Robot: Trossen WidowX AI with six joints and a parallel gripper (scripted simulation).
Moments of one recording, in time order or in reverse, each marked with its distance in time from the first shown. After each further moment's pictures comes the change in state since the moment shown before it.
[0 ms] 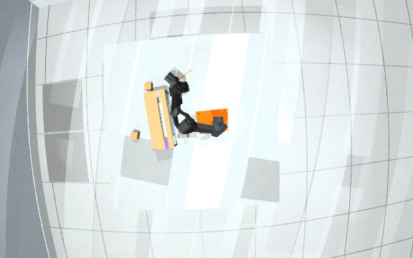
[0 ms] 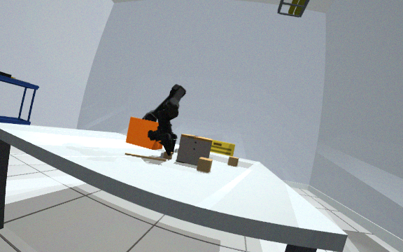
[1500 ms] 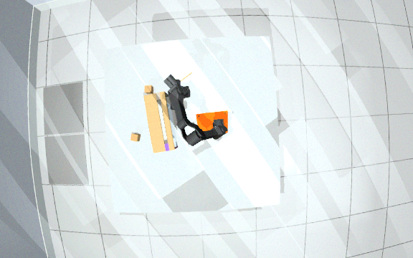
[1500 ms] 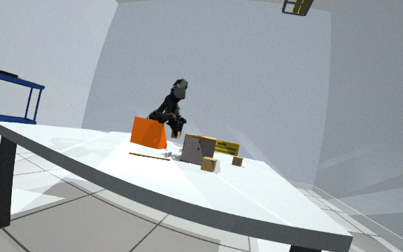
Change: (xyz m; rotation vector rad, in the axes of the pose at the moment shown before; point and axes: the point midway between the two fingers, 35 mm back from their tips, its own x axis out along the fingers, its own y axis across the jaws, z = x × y) arm -0.082 -0.021 -0.026 0.148 0.000 0.070
